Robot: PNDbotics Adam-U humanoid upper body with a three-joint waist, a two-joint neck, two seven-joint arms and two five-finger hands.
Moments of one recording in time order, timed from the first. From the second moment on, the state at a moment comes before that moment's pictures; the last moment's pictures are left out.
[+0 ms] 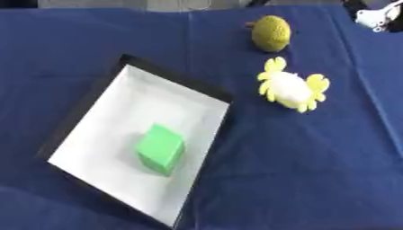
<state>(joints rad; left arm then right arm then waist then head) -0.27 0.61 0.07 -1.99 0.21 0.07 0.49 -0.79 -1.06 0.32 -1.76 0.19 0.11 0.59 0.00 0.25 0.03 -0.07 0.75</state>
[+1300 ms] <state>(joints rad) -0.34 0.58 0.05 -1.99 0.21 0.08 0.47 -0.98 -0.85 0.37 -1.24 0.32 -0.07 0.67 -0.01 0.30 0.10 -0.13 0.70</state>
